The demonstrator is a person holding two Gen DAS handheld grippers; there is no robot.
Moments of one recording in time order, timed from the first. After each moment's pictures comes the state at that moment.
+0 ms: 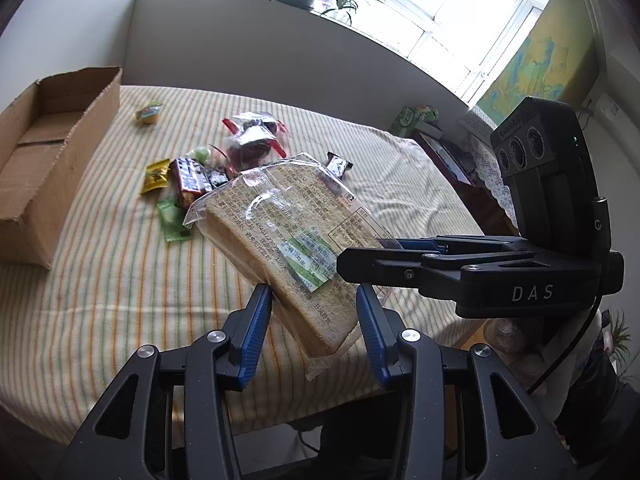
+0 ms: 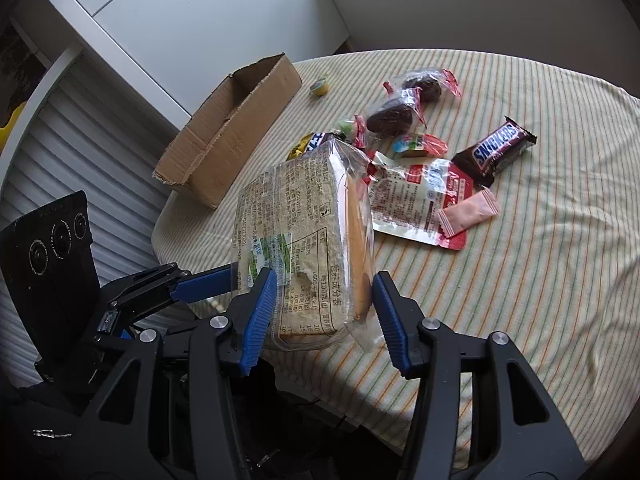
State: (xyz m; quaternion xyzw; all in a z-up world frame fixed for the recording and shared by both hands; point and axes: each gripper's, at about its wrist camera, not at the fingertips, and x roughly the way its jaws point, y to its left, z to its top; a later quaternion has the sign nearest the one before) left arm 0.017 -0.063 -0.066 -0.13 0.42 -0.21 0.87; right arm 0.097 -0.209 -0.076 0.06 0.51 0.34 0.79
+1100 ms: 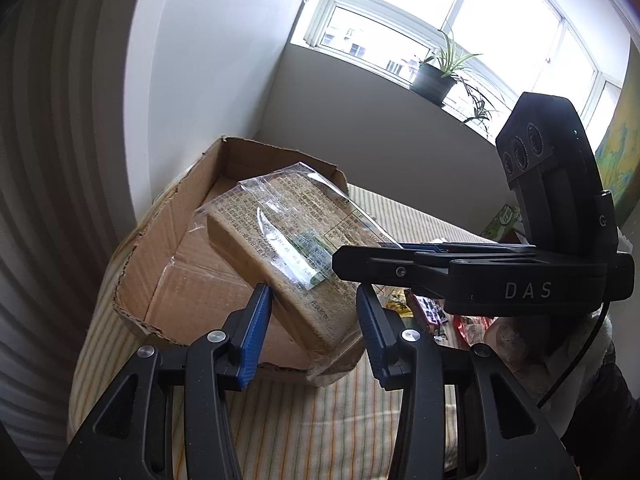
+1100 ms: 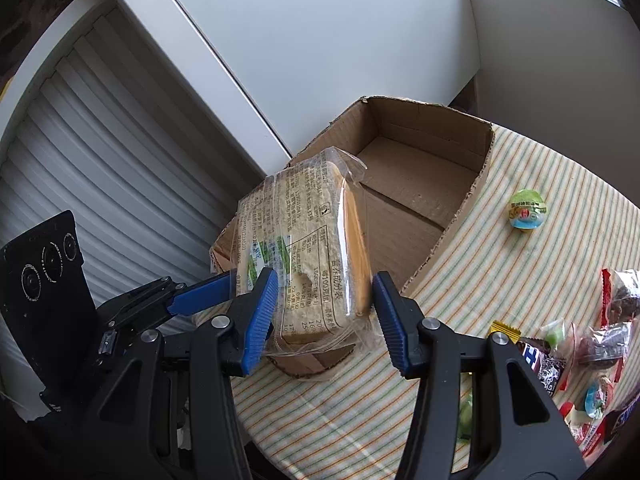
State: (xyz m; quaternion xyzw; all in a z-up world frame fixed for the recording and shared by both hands) left arm 0.046 0.126 -0.044 -0.17 0.35 -0.03 0.92; right arm 0.181 0.032 -0.052 -0.02 0.48 0.45 0.75
